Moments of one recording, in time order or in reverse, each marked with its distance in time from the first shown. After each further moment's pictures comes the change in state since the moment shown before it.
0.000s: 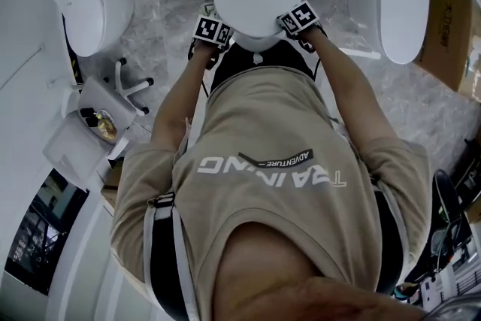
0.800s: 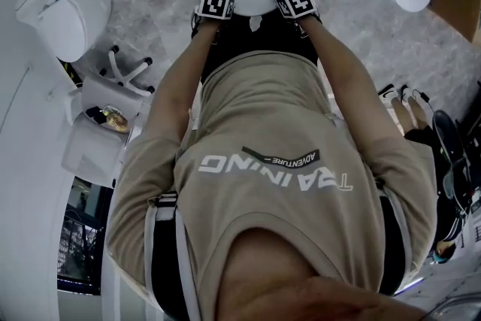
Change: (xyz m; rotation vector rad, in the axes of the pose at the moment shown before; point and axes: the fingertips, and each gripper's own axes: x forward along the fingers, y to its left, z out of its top) left arm 0.075 0.028 -0.018 0.103 0.097 0.113; right arm 0.051 -0.004 -0.056 0.259 -0.129 -0.159
